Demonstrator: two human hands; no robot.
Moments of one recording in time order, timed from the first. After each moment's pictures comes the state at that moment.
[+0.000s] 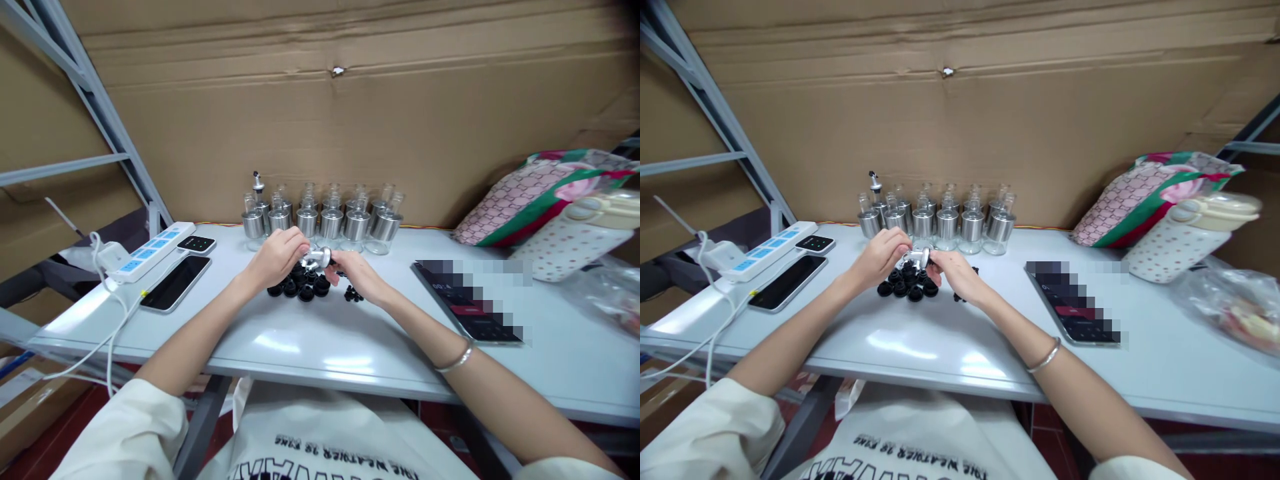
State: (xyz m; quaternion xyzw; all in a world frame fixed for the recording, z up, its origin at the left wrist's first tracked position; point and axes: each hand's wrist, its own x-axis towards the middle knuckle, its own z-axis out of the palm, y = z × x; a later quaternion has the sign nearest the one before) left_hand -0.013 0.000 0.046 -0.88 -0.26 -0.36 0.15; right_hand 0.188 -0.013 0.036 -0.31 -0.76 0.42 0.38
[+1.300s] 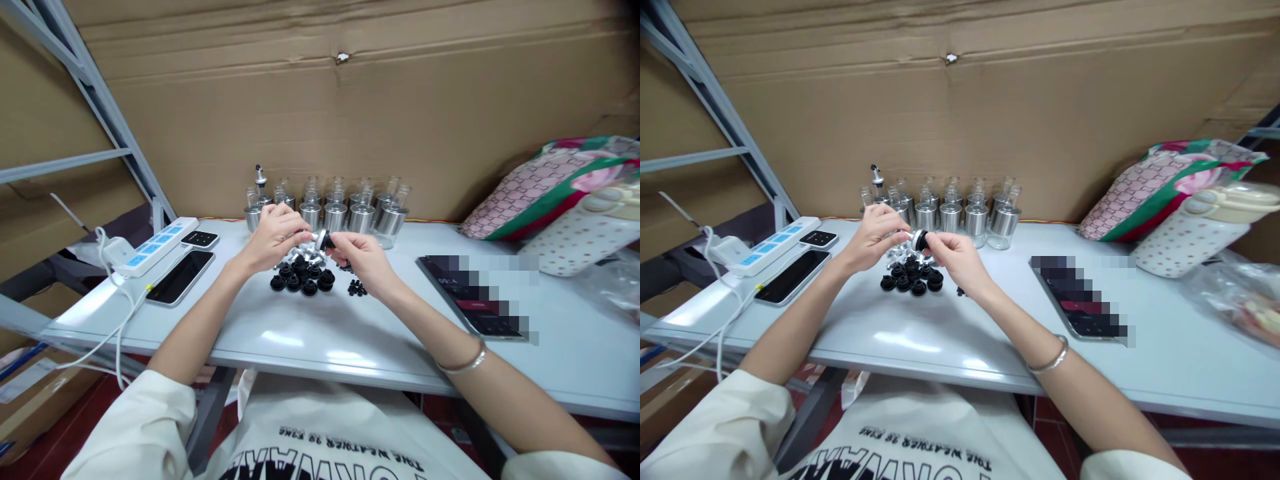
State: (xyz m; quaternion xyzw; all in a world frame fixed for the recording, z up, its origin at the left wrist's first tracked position) left_hand -0.019 -0.002 0.072 -0.89 -0.30 -0.35 0.06; right_hand 0.173 -0.028 0.054 -0.35 -0.67 0.42 0.50
